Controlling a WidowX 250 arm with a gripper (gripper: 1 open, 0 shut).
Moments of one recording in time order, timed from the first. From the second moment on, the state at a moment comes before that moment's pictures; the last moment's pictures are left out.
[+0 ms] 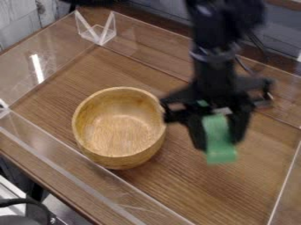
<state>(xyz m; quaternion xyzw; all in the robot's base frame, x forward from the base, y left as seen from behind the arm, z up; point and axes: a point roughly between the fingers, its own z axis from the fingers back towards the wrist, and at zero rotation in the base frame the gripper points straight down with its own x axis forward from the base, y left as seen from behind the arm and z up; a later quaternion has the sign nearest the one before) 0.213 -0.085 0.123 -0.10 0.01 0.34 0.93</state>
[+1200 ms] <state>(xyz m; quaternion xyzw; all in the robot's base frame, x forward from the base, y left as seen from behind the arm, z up) 0.200 -0.036 0.132 -0.13 -0.02 0.31 0.94</state>
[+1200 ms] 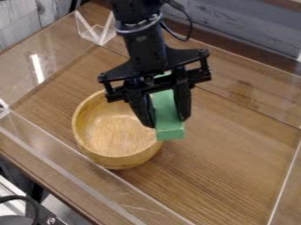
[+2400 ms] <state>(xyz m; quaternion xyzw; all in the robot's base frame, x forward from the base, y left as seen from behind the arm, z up) 0.204 -0.040 0.134 -0.17 -0.03 0.21 0.96</state>
